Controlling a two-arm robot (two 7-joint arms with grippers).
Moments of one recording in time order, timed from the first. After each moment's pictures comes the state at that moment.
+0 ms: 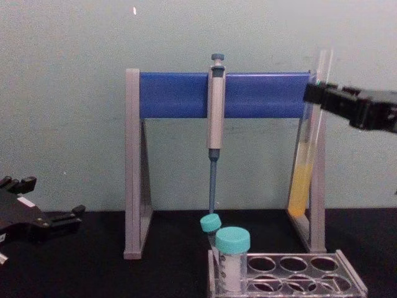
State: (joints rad) left arm -0.20 0.60 0.45 -1.41 -0.25 -0.12 0.03; right arm 0.23 0.49 -0.31 -1.61 0.60 -0.03 0.51
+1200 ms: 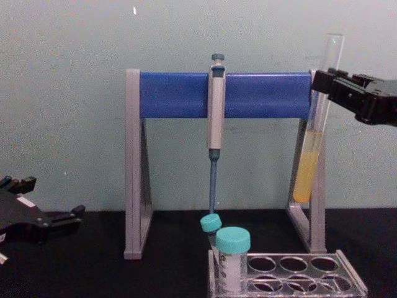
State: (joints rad) left arm -0.20 0.60 0.45 -1.41 -0.25 -0.12 0.03; right arm 0.20 0.46 -0.29 -1.61 0.54 -0.13 0.49
